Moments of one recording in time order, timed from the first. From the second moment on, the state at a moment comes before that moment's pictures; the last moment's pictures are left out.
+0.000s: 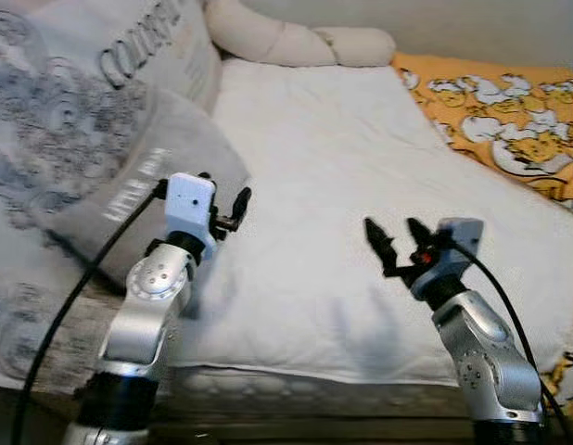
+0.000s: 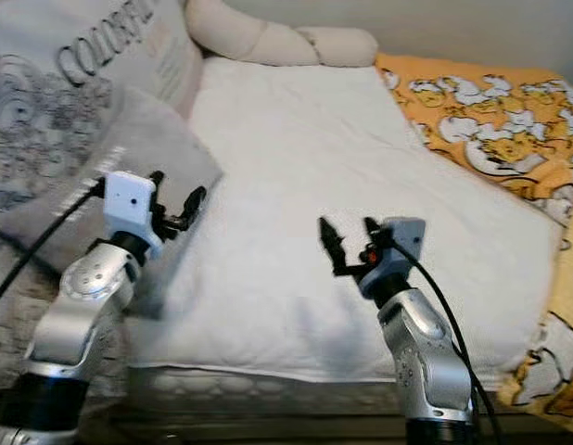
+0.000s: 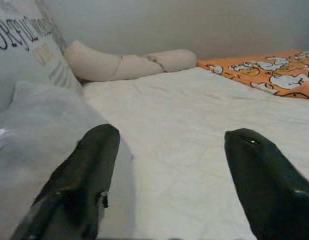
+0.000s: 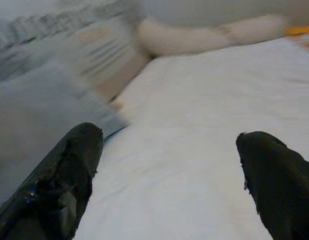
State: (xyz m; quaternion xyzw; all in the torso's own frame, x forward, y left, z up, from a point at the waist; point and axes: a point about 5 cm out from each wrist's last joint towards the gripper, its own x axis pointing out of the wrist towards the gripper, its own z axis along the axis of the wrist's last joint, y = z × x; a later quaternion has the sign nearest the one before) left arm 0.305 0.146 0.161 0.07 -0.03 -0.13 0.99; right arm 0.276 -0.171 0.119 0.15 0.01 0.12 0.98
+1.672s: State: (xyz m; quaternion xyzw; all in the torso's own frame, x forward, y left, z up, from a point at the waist) left arm 0.302 0.175 0.131 0.07 0.06 -0.06 0.99; right arm 0.294 -0.154 0.094 0.08 0.04 0.07 0.99
